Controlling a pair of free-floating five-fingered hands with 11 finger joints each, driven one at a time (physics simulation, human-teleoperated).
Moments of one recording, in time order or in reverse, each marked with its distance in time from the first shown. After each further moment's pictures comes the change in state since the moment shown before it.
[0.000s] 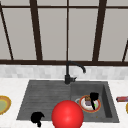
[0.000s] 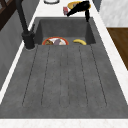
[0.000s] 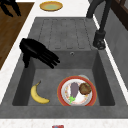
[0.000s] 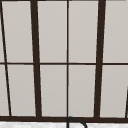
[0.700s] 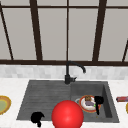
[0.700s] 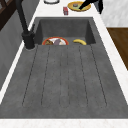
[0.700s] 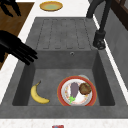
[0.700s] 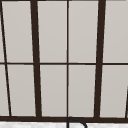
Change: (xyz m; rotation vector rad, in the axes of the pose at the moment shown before) left hand 0.000 0.000 0.000 0.000 0.000 0.000; right hand -0.045 -0.022 0.091 0.091 -0.035 -0.062
